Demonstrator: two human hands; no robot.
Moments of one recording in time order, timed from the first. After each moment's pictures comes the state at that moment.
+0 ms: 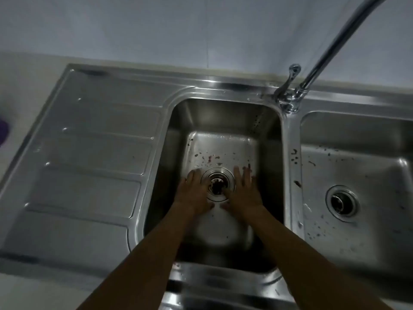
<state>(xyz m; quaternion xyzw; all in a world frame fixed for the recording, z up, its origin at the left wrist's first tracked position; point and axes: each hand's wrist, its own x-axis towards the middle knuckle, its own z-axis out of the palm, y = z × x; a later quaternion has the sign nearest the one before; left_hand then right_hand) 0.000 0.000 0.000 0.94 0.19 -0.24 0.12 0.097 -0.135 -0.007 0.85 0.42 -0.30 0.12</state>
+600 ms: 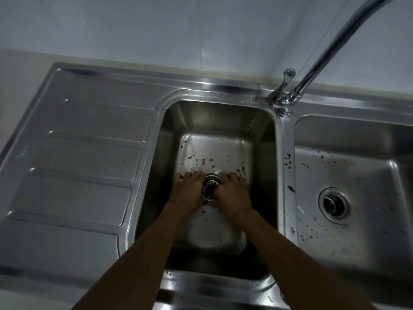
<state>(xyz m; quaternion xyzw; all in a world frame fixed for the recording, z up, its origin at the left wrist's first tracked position) 0.013 0.013 -0.007 0.95 0.18 -0.20 0.14 0.097 -0.121 0.000 0.87 0.44 -0.21 0.02</state>
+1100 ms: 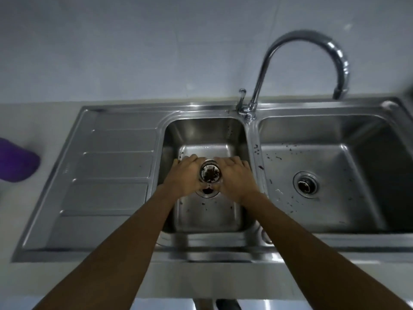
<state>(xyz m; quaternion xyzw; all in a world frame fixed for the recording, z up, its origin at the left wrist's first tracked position) -0.006 -0.002 0.152 0.97 0.12 -0.12 0.18 0.071 -0.167 0.134 0.91 0.39 -0.09 -0.11</state>
